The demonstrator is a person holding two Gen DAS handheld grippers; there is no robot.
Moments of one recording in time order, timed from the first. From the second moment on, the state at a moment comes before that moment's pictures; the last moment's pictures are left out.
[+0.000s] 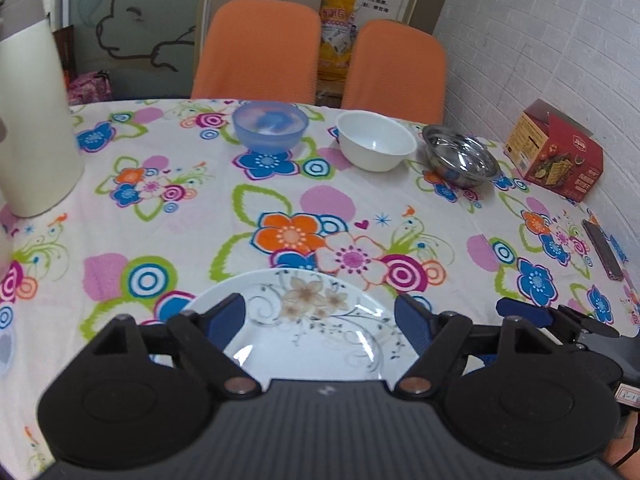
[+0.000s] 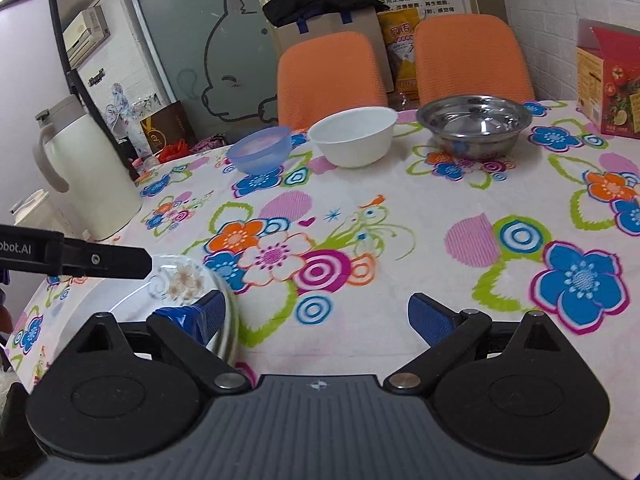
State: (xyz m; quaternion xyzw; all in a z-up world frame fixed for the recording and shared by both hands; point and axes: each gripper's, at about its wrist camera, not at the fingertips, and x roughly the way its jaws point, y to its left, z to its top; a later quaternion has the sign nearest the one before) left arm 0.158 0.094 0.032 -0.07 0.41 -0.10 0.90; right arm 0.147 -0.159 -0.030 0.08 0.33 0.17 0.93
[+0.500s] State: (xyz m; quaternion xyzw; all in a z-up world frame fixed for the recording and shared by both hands) left arm 0.316 -0.043 0.022 -0.16 0.45 -0.15 0.86; right arm 0.290 -0.274 -0.021 0.04 0.33 0.06 0.94
